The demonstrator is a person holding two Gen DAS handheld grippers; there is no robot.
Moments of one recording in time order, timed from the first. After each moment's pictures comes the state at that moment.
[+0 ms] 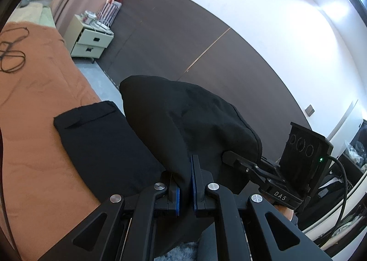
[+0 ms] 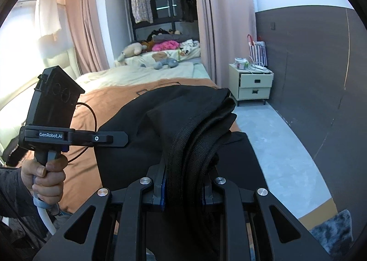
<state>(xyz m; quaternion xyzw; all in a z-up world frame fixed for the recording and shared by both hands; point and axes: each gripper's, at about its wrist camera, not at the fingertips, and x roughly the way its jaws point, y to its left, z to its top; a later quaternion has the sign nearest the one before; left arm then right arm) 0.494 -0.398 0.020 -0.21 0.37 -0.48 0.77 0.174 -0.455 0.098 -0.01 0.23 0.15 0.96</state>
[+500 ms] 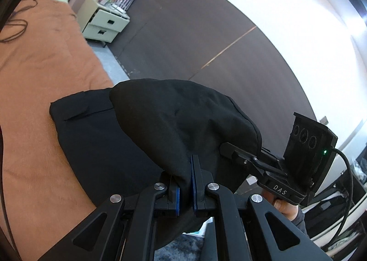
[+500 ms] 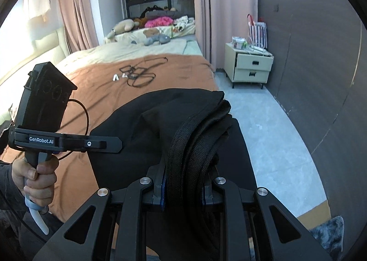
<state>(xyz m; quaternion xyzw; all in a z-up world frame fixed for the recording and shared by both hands) 0.573 -0.432 -0.061 -0.24 0.41 -0.45 0.76 0.232 -0.414 0.077 -0.03 0.30 0.14 0.94</state>
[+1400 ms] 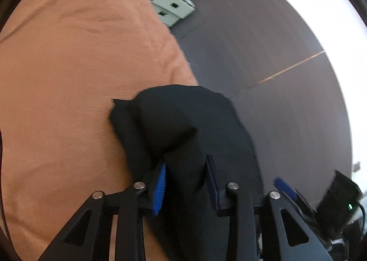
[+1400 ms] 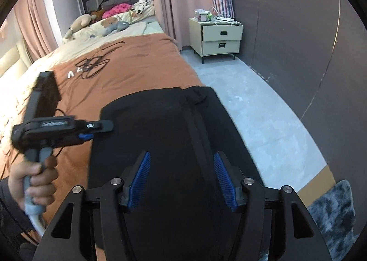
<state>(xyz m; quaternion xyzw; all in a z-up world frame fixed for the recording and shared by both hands) 0.684 -0.418 -0.157 -0.27 0.50 -0.31 0.76 0.217 -0.391 0.046 0.04 0.35 0.04 0.94</state>
